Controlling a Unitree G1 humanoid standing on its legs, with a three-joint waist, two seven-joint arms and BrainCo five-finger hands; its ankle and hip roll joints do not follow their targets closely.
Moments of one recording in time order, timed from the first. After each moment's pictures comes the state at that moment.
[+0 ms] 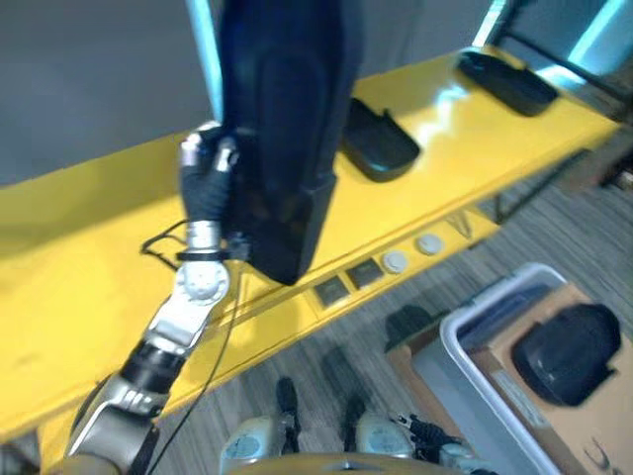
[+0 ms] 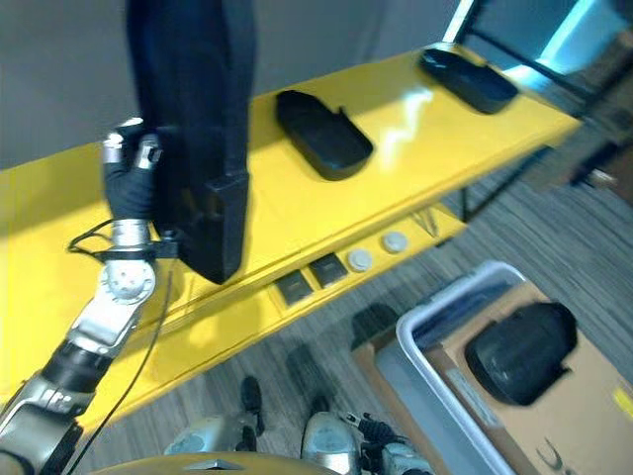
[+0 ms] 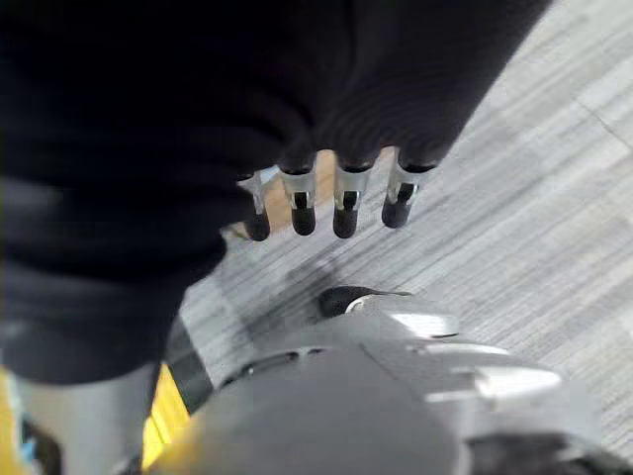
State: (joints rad) left arm -0.42 0.38 -0.33 -0.05 -0.09 -0.34 0.54; right arm -0.06 -0.26 0.26 1.20 0.37 0.01 0.04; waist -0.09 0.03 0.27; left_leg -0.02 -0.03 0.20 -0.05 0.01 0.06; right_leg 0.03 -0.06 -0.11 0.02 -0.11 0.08
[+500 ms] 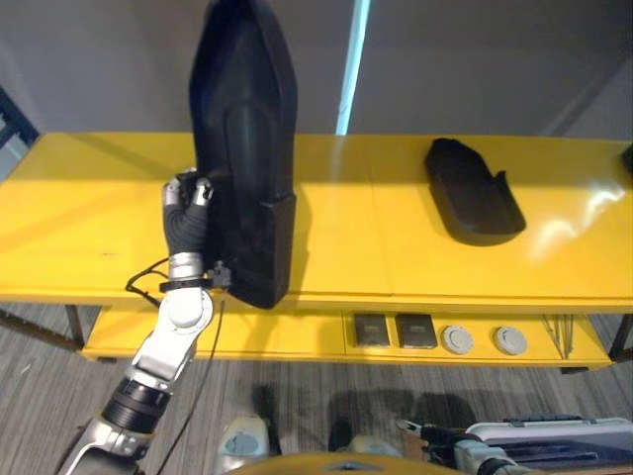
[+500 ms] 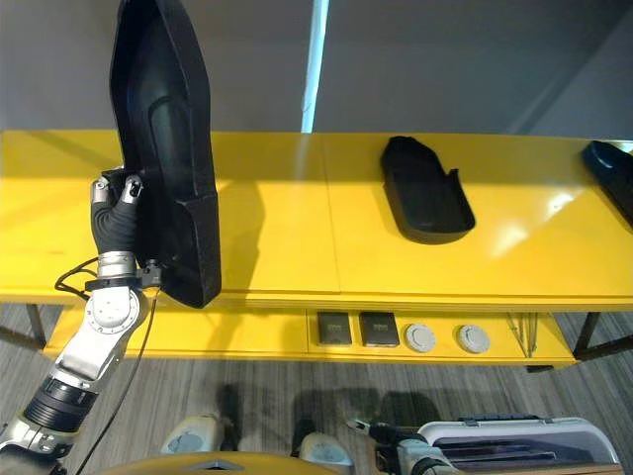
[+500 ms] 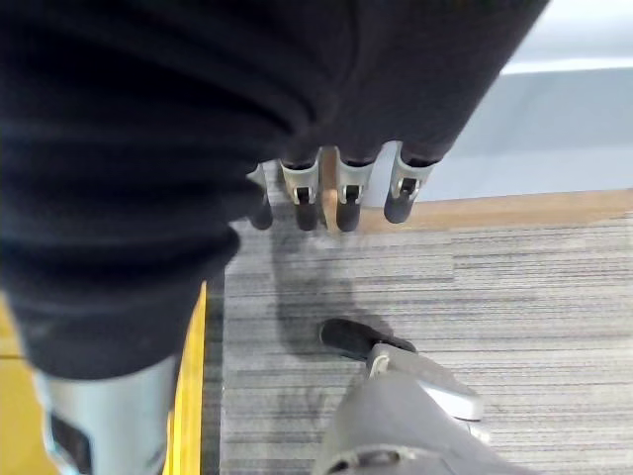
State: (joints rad) left arm -0.20 0.44 -0.25 -0.13 -0.11 -0.21 0.62; right arm -0.11 -0.36 0.27 1.23 0.32 0.16 0.14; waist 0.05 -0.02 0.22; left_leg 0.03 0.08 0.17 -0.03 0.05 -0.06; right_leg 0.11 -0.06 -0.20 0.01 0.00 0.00
